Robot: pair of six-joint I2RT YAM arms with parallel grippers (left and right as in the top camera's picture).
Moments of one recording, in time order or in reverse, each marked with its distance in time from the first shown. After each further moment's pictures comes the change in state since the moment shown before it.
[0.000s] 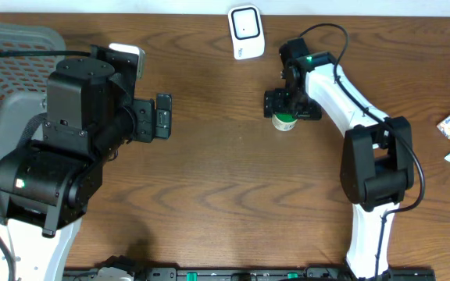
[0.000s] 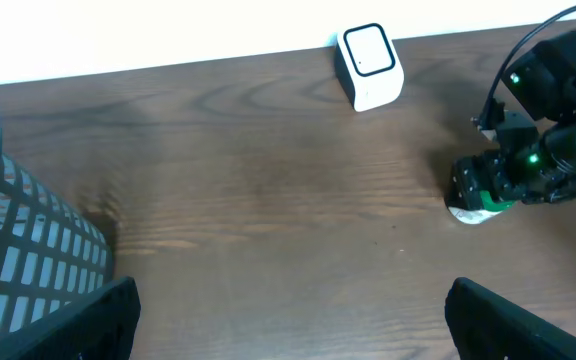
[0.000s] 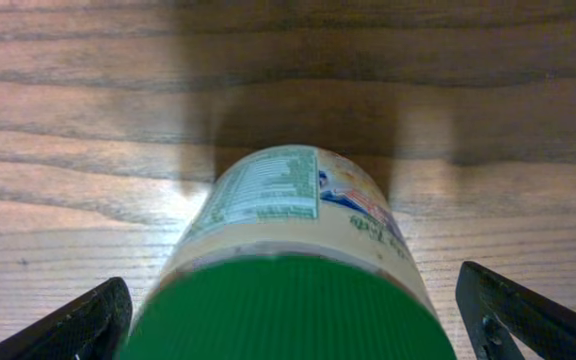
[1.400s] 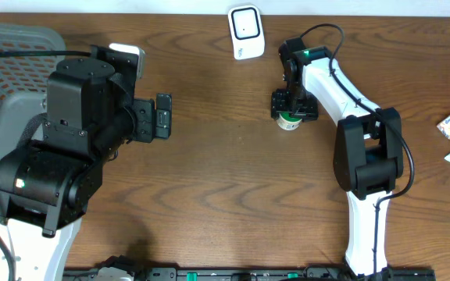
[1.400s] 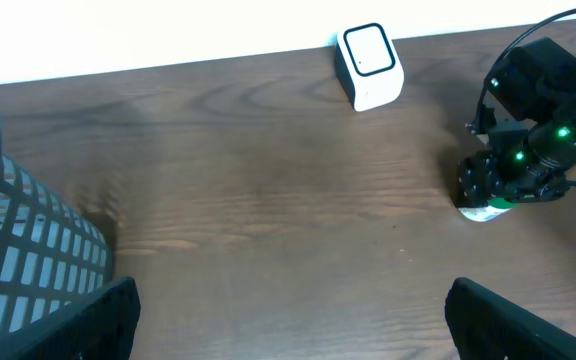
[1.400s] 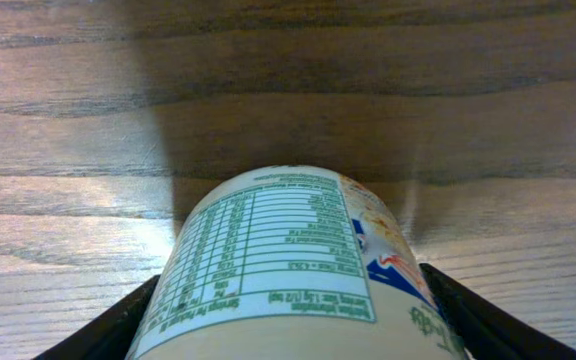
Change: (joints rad) left arm 0.000 0.000 0.000 0.000 0.000 0.000; right arm -0.014 0.105 0.097 -0.099 0.035 0.010
